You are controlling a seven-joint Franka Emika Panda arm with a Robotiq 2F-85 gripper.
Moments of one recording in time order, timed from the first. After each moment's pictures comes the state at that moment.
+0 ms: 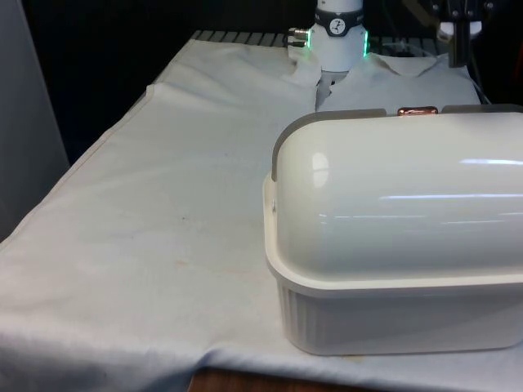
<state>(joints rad) 0.25 0.41 -0.10 -1.66 -0.01 2.77 0.08</state>
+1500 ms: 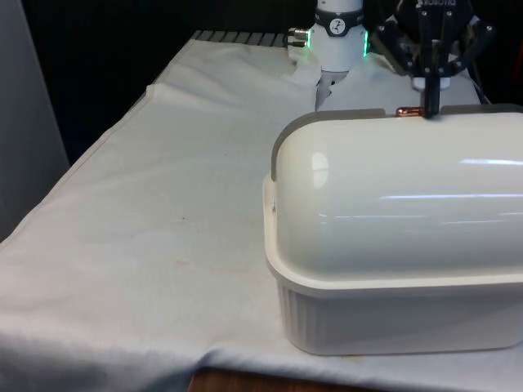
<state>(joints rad) 0.25 0.43 -0.11 -1.75 -0.03 2.80 0.07</state>
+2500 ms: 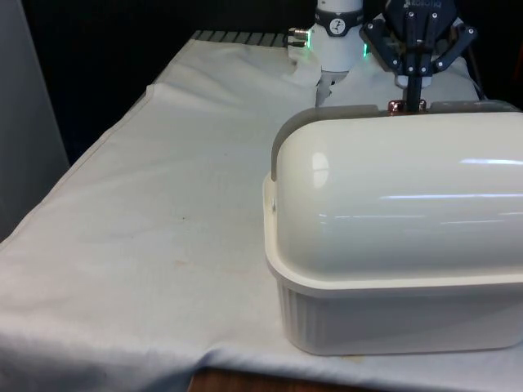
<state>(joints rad) 0.25 0.37 -0.12 -1.81 -0.09 2.70 0.05</state>
